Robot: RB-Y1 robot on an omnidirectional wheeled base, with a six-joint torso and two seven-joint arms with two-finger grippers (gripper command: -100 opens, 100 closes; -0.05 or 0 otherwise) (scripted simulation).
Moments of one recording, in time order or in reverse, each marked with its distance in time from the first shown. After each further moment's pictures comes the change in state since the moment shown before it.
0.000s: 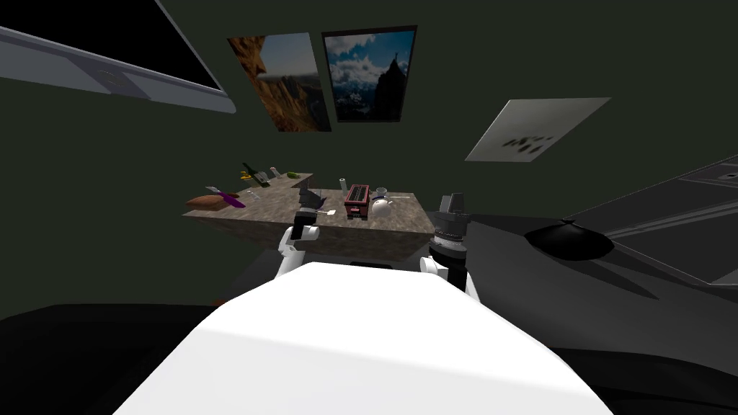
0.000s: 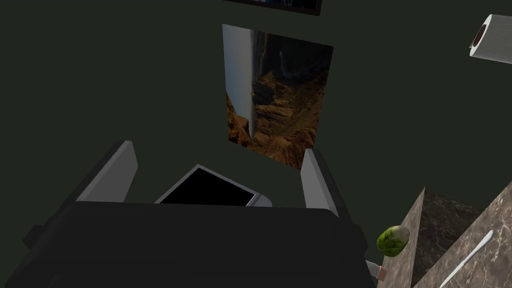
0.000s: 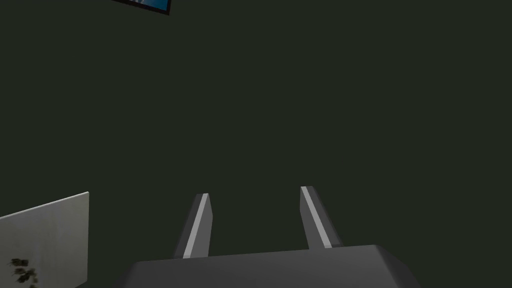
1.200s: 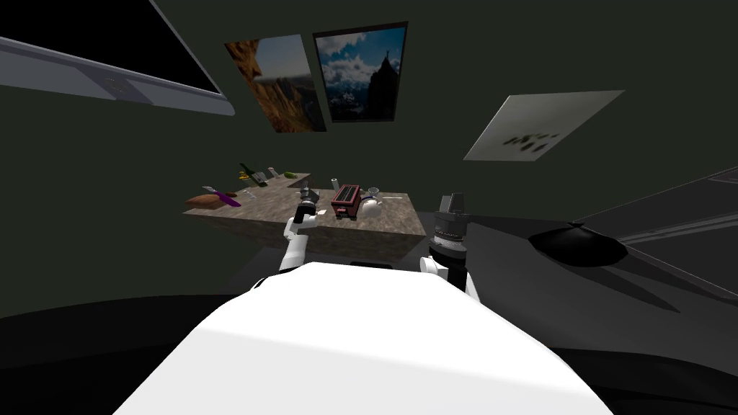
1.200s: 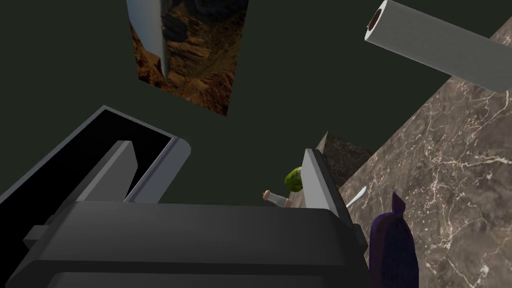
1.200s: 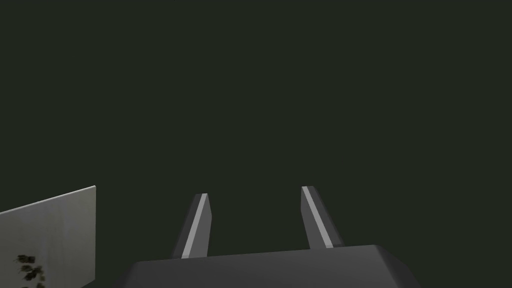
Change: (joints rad) left arm -0.249 0.024 0.127 0.301 0.046 0.254 0.125; right arm 0.000 0.000 0.000 0.000 0.000 0.000 0.000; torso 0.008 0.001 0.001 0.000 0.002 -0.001
